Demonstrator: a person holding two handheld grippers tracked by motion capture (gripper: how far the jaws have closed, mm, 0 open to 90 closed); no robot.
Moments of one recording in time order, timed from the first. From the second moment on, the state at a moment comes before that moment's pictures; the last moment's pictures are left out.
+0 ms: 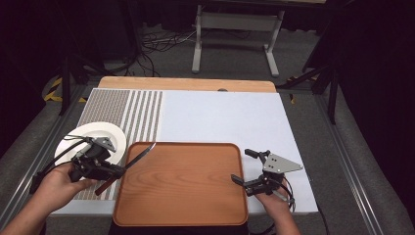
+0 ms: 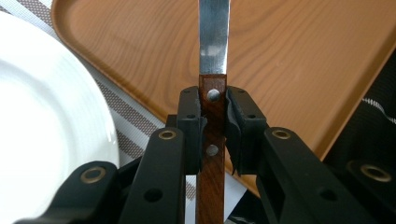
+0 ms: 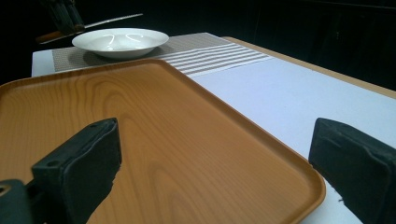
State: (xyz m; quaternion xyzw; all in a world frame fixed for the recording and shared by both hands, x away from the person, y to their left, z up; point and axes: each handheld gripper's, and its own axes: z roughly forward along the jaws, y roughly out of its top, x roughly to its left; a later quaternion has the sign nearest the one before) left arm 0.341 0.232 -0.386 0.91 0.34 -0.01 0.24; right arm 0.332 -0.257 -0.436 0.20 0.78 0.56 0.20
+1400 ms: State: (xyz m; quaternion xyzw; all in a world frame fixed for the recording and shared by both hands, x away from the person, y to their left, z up) left arm 0.349 0.178 -0.430 0.86 0.43 -0.11 0.24; right arm 0.331 -0.258 -0.435 0.20 0.78 0.56 0.19
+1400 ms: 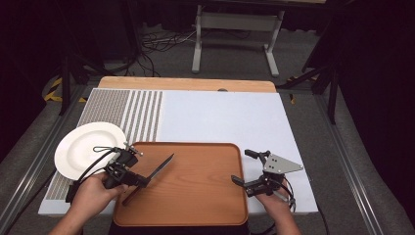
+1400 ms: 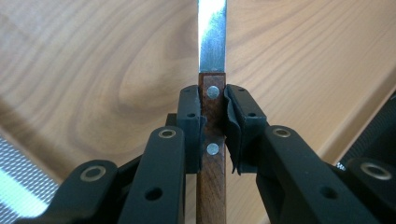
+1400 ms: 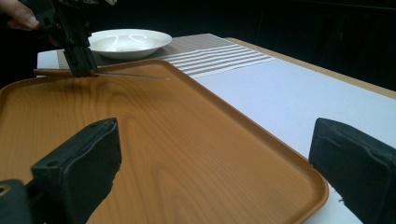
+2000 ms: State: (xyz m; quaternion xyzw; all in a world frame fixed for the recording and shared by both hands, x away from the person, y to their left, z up) left arm 0.346 0.171 -0.444 0.86 0.45 -0.10 0.20; right arm 0.331 -0.258 -0.436 0.20 0.78 0.56 0.19
